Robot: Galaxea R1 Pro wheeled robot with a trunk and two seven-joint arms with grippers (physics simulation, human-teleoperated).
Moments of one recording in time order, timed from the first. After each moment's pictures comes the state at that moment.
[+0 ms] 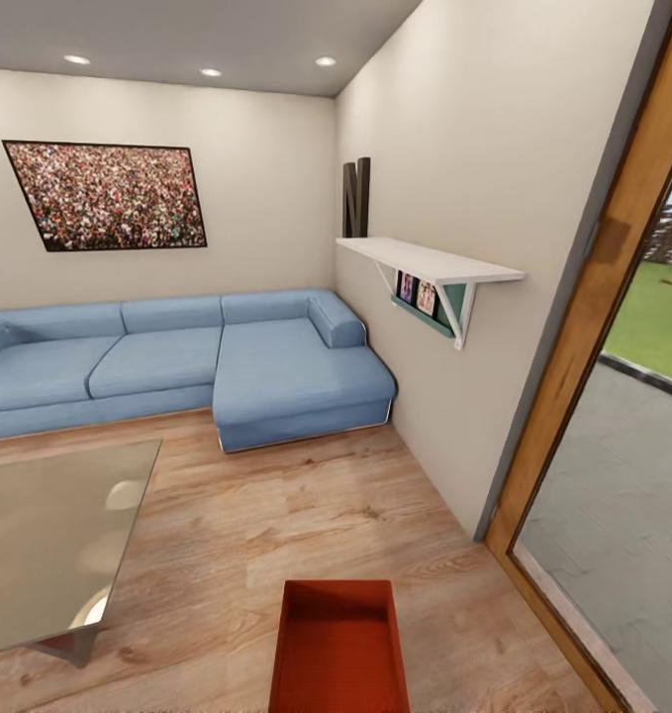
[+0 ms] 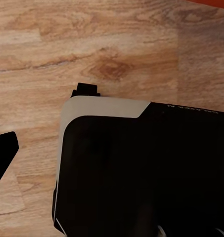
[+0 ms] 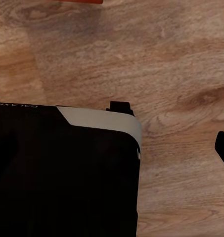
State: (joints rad) left arm -0.27 0.04 0.00 -0.01 0.17 0.06 -0.10; right arm -0.25 0.03 0.49 0.03 -0.42 -0.09 -0.03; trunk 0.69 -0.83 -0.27
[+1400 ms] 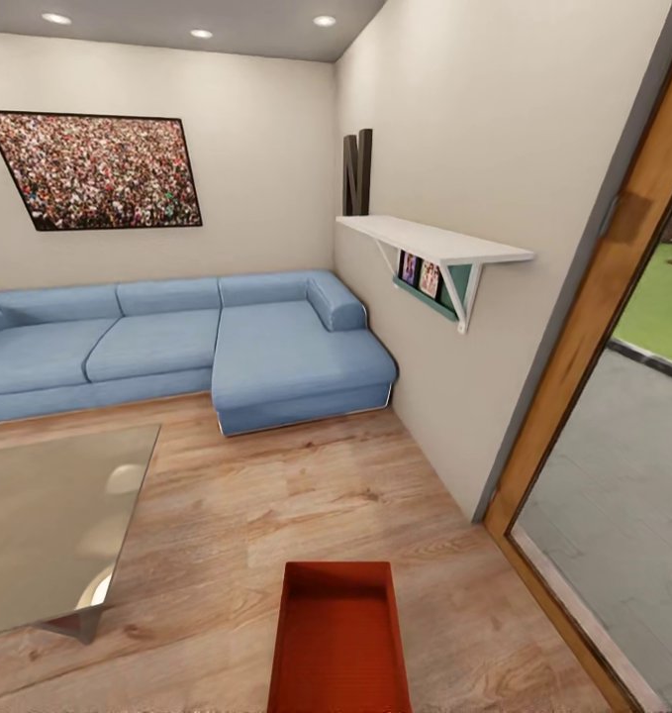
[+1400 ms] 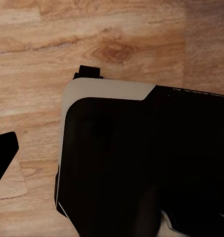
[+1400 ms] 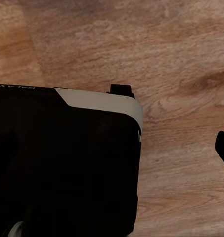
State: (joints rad) left arm -0.27 0.04 0.00 -0.01 0.17 0.06 -0.10; right arm -0.25 0.03 0.49 0.03 -0.42 -0.09 -0.03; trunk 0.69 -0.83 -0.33
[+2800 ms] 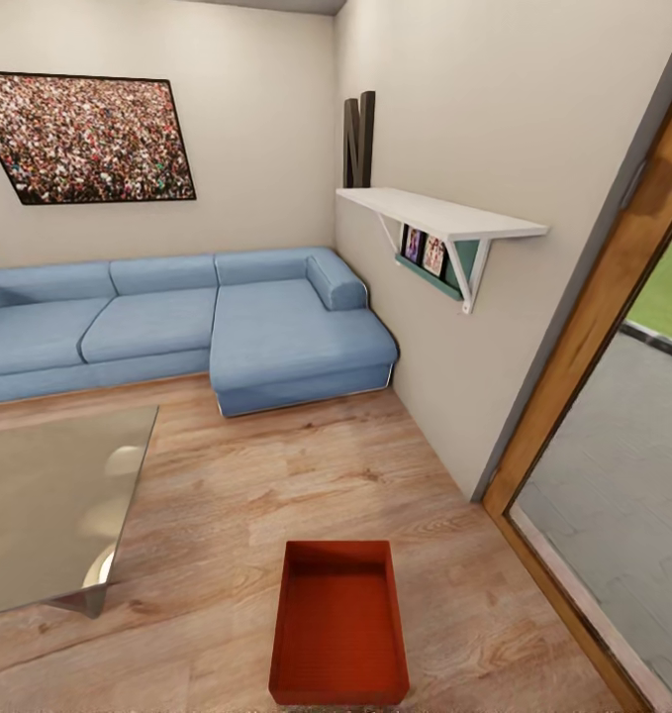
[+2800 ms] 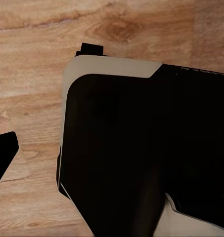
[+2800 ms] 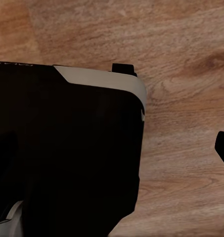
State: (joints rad) left arm -0.27 0.04 0.00 -0.01 0.17 0.06 -0.10; right arm -0.25 0.03 0.49 0.03 -0.42 -0.09 -0.03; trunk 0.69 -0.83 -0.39
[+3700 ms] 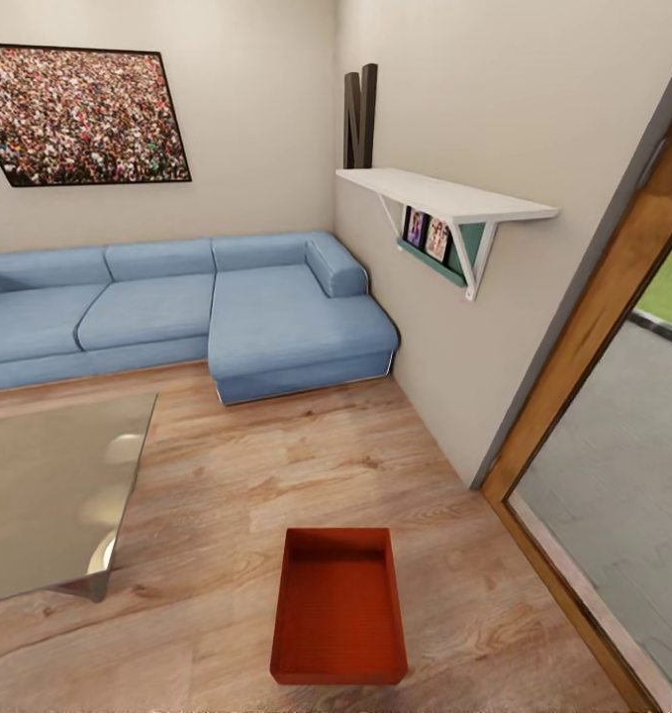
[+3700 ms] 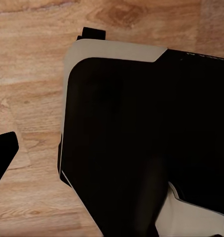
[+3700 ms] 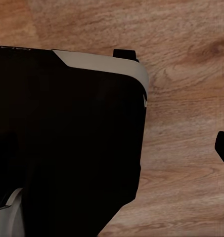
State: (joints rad) left arm -0.27 0.04 0.00 -0.01 0.17 0.06 -0.10; right arm -0.25 0.03 0.49 0.03 -0.42 -0.09 -0.03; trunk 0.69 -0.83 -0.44
